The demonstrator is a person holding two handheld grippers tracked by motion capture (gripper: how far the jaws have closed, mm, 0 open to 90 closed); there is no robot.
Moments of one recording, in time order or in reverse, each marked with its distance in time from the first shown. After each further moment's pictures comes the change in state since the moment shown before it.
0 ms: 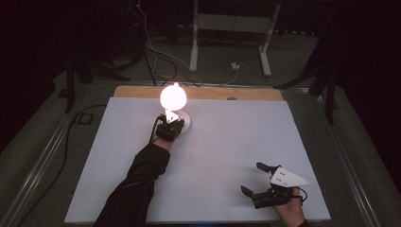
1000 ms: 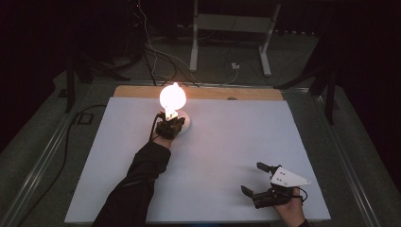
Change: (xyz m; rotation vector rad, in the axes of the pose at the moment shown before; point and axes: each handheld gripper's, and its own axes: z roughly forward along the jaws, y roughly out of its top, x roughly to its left) left arm -0.001 0.012 -0.008 -0.020 -0.015 -0.021; right arm 0.000 0.000 -0.001 -0.002 0.000 0.003
